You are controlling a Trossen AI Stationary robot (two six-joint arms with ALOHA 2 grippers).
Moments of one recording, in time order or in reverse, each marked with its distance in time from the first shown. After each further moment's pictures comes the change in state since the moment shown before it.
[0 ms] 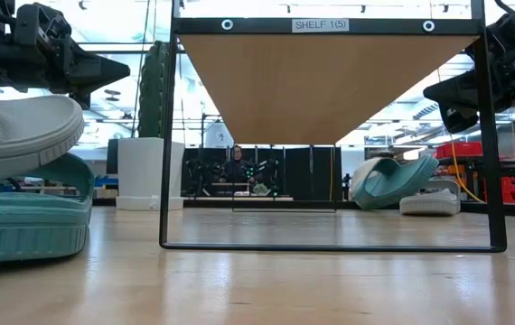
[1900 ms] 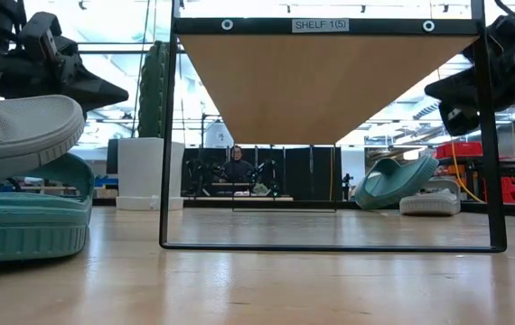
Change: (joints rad) left arm 0.000 0.000 0.000 -0.151 -0.008 -0.457; right arm 0.001 0.000 0.000 0.013 -0.027 0.148
